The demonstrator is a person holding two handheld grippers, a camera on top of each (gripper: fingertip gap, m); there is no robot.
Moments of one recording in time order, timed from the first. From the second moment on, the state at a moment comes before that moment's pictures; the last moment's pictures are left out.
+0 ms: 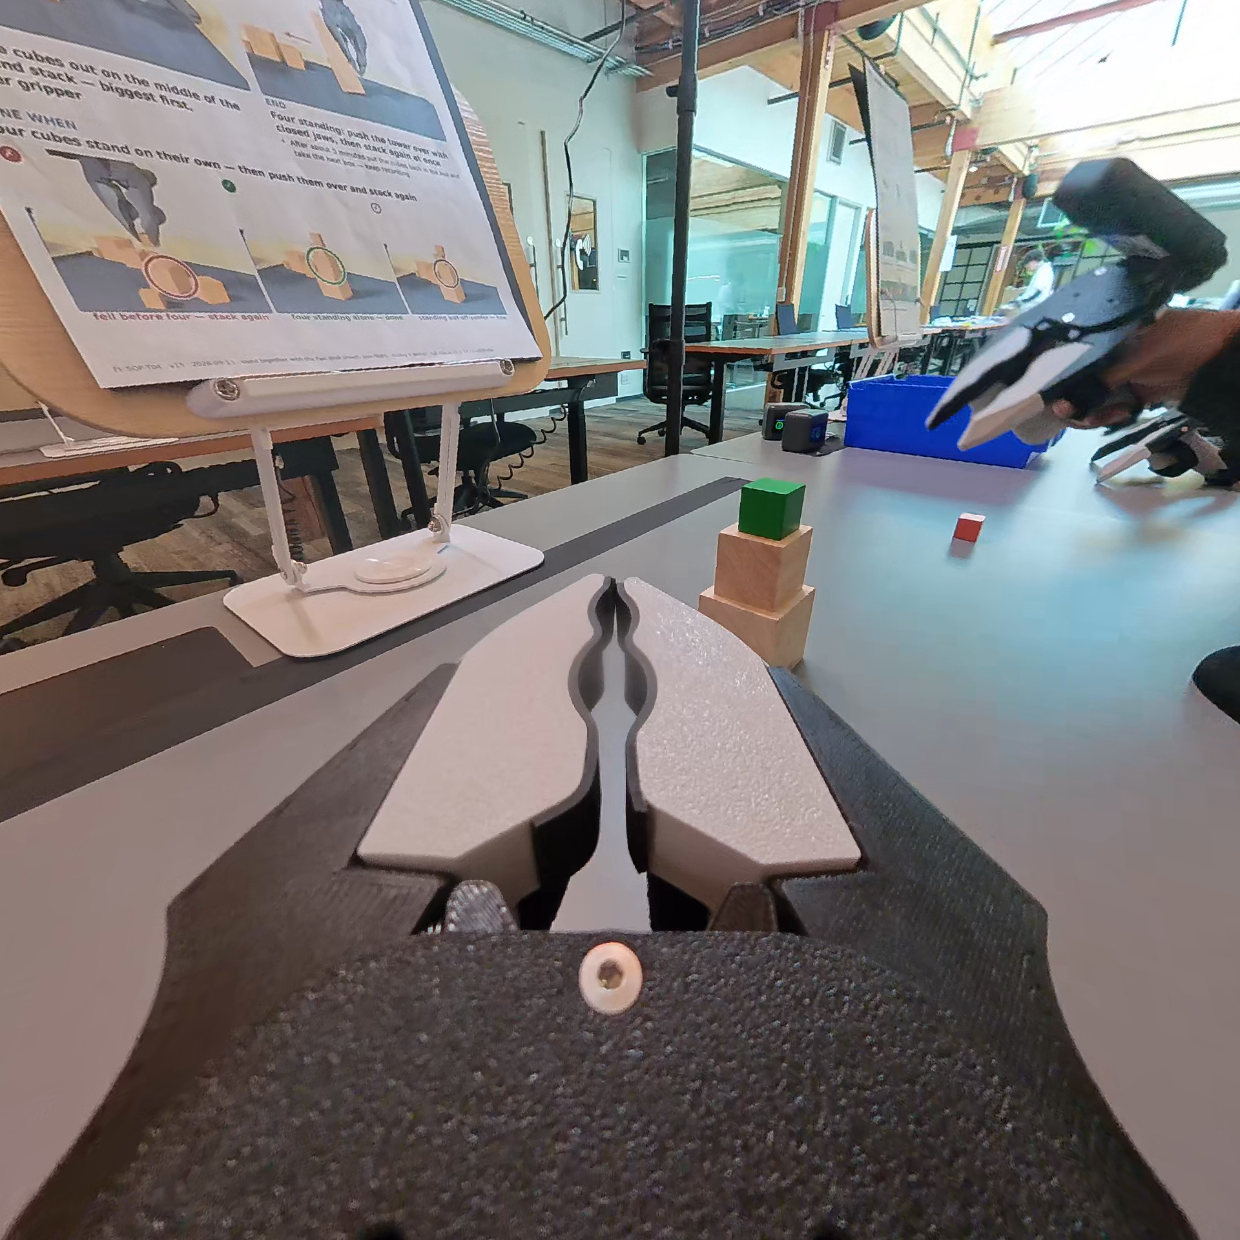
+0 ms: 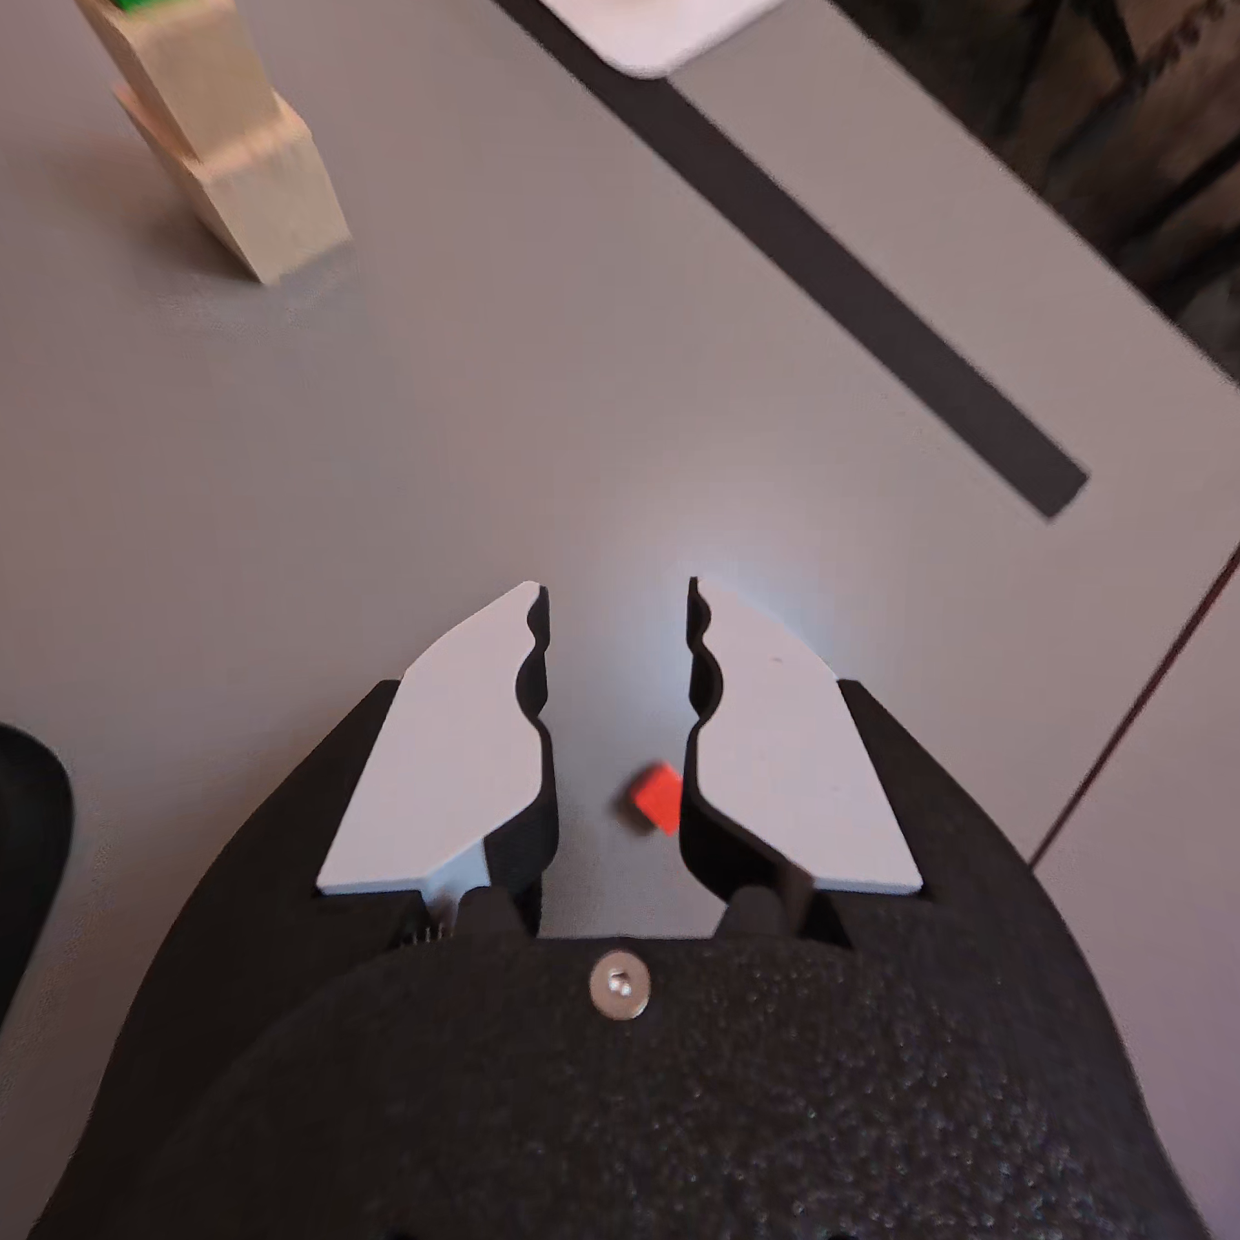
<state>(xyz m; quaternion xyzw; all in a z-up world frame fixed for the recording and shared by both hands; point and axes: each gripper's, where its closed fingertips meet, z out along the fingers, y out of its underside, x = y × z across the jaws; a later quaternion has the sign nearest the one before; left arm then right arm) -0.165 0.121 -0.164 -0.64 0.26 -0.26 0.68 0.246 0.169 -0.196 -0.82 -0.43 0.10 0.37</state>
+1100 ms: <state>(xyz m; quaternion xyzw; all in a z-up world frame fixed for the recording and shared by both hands) -0.164 0.122 -0.169 -0.64 0.26 -0.26 0.67 0.259 0.168 -0.228 -0.86 -0.25 0.14 0.43</state>
